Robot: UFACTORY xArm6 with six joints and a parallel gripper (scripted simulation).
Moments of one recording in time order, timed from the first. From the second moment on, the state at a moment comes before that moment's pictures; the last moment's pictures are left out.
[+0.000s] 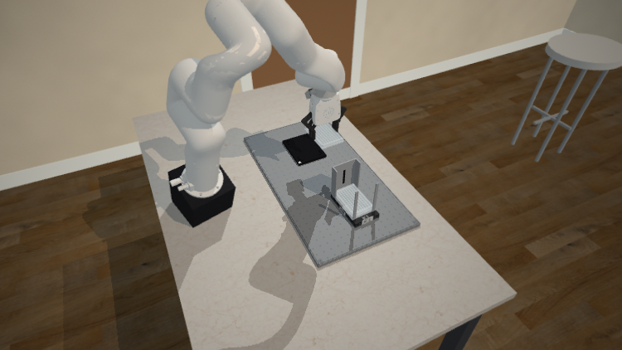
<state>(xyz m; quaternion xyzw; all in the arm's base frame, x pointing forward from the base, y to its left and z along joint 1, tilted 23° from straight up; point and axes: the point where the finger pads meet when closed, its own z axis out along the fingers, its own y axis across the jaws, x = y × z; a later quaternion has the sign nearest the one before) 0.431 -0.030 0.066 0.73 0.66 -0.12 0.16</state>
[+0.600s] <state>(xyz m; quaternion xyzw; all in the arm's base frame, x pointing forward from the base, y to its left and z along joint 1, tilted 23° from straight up) 0.426 -0.078 0.088 0.73 0.66 -0.12 0.16</state>
